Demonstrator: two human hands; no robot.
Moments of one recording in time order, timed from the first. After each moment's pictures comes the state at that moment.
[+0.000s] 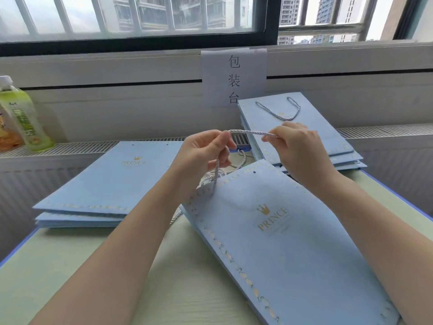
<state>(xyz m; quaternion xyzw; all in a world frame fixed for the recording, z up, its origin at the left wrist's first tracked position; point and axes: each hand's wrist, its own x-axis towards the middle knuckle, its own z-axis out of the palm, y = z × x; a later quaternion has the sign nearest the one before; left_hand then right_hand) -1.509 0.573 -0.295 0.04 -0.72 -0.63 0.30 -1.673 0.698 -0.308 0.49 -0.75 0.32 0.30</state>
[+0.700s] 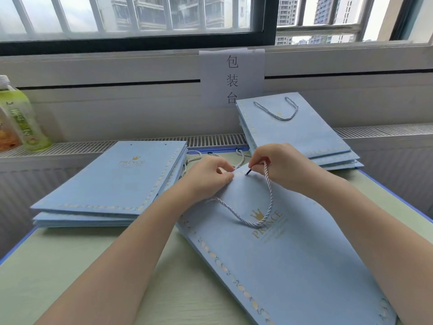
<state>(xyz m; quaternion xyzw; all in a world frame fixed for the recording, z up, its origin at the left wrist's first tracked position) -1.526 0.569 -0.318 0.19 -0.91 -0.32 0.17 -1.656 0.698 -0.307 0.56 -0.77 0.28 0.07</state>
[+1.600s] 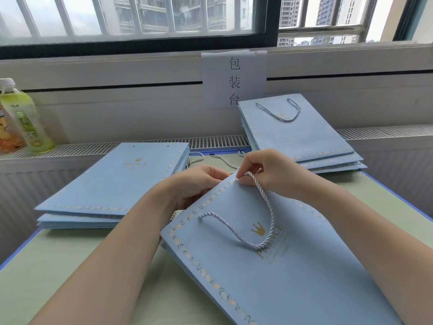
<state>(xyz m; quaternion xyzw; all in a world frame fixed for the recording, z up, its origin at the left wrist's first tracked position) -1.507 0.549 -0.317 0.18 -0.75 -0.64 -0.04 -1.635 0.693 -0.307 0.58 -0.71 0.38 -0.09</state>
